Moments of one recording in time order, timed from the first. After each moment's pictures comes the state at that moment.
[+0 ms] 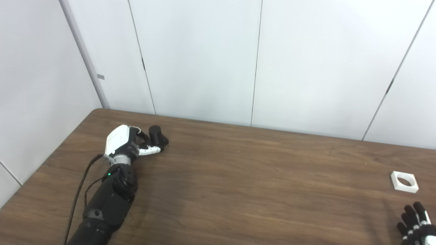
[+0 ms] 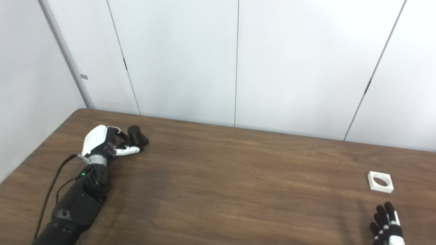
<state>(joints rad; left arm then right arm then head) -0.47 0.44 -0.04 0.48 0.53 0.34 0.21 0.17 -0.11 -0.16 -0.21 0.19 -0.02 0.02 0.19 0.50</state>
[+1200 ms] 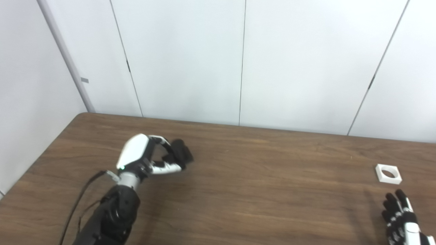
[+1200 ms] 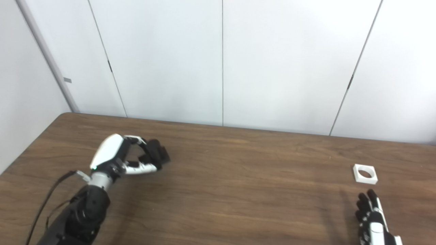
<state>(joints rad) -0.24 0.41 -0.17 -0.10 0.59 0.37 -0.02 0.15 -0.12 -0.16 -0.18 0.19 -0.05 0.04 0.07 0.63</state>
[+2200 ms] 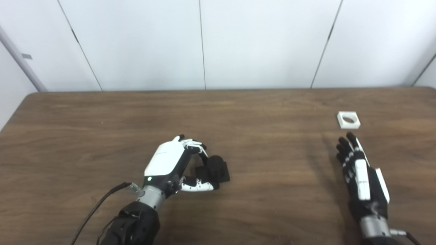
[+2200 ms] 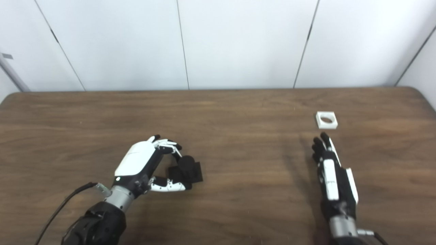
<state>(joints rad) -0.07 0.25 -0.39 -0.33 0.81 0.26 -0.18 0.13 -0.08 -0.14 -0.18 0.12 -0.01 0.01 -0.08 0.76</state>
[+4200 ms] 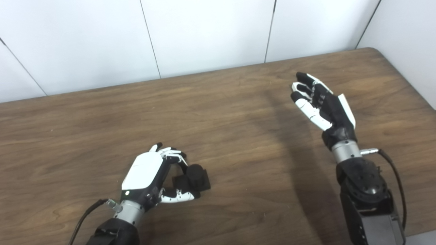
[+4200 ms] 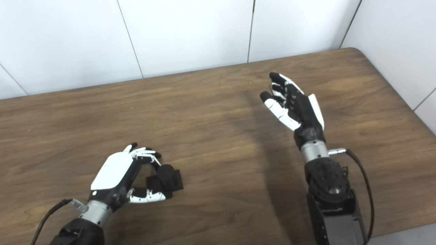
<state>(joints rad) -0.02 0.23 -0.37 -0.32 0.87 0.14 -0.28 -0.04 -0.21 -0.14 -0.40 -0.11 0.33 -0.03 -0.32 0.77</state>
